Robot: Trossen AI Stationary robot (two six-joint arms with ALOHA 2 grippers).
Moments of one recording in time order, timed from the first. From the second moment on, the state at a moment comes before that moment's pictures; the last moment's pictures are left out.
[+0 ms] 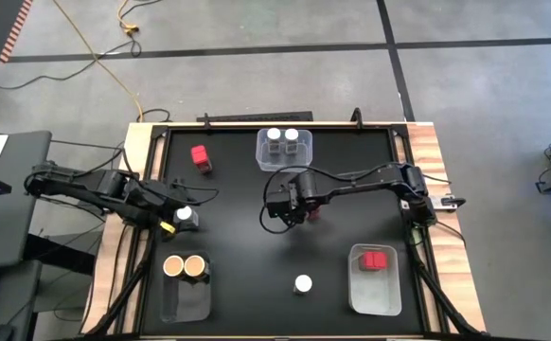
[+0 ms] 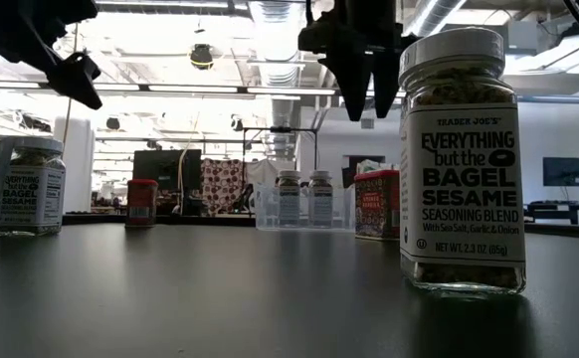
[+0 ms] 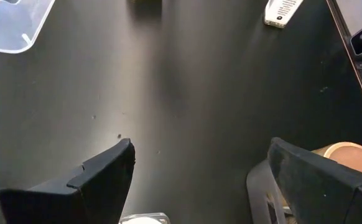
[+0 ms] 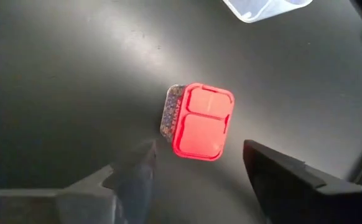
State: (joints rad) left arm -0.20 0.58 0.66 -0.78 -0.09 -0.23; right arm 0.11 2.05 1.98 -1.56 0.35 0.96
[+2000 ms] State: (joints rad) left arm -0.20 0.58 0.66 -0.78 -0.14 -0.23; right arm -0.13 1.84 1.66 -1.38 0.25 0.92
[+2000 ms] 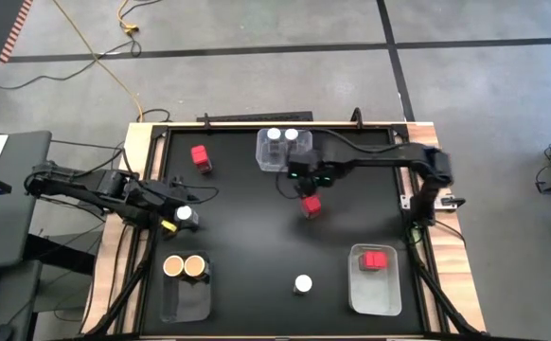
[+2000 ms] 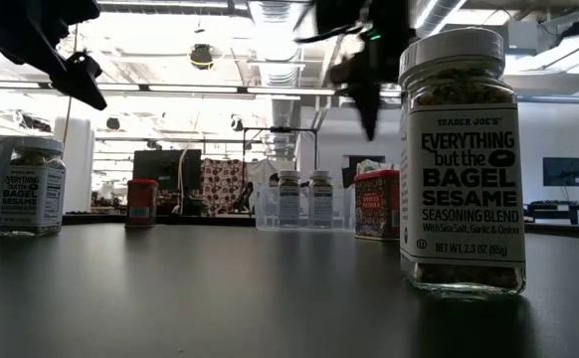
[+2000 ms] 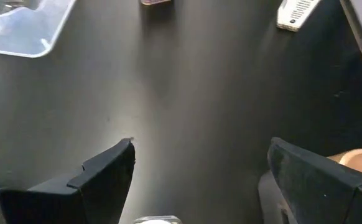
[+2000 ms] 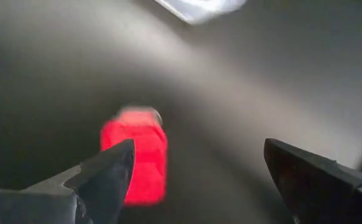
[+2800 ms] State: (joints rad) left arm -0.20 0.58 0.66 -0.78 -0.17 -0.23; right arm -0.03 1.71 1.41 -0.93 0.23 1.09
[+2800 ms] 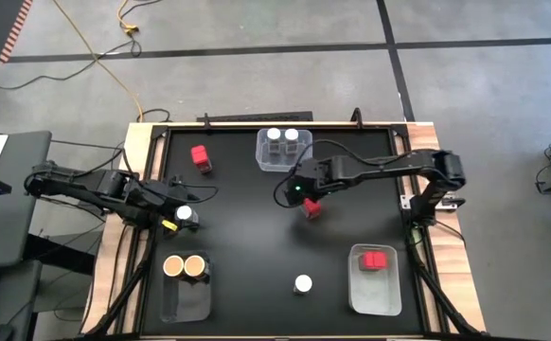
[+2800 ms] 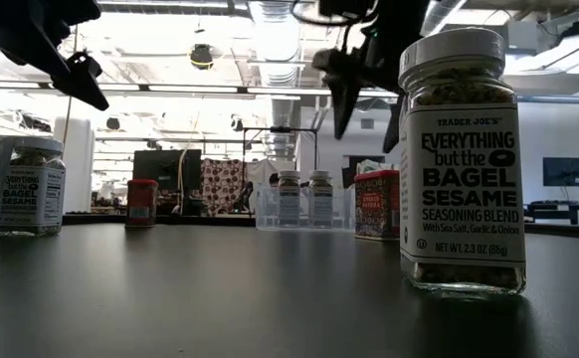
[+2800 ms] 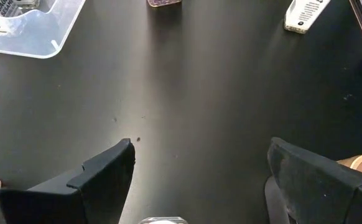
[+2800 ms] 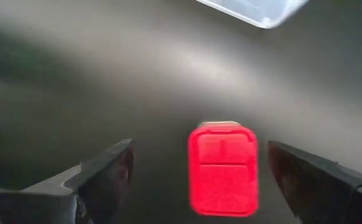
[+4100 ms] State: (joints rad) left arm -0.20 0.58 0.66 -0.78 -0.17 -0.23; right arm -0.07 1.88 1.45 -1.04 0.03 1.02
